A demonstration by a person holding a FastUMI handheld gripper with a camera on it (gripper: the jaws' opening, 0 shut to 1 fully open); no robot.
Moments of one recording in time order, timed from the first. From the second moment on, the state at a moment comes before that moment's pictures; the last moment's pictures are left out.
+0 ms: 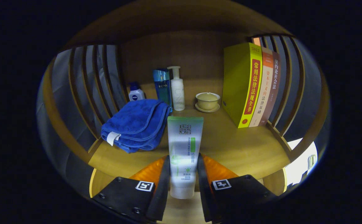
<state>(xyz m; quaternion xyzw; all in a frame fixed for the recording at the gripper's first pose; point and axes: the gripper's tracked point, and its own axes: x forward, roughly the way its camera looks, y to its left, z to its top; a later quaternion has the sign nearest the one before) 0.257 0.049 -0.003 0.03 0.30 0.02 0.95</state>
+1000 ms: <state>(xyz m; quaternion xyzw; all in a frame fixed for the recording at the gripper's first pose) 0.278 0.046 -0.034 0.05 0.30 0.02 0.95</state>
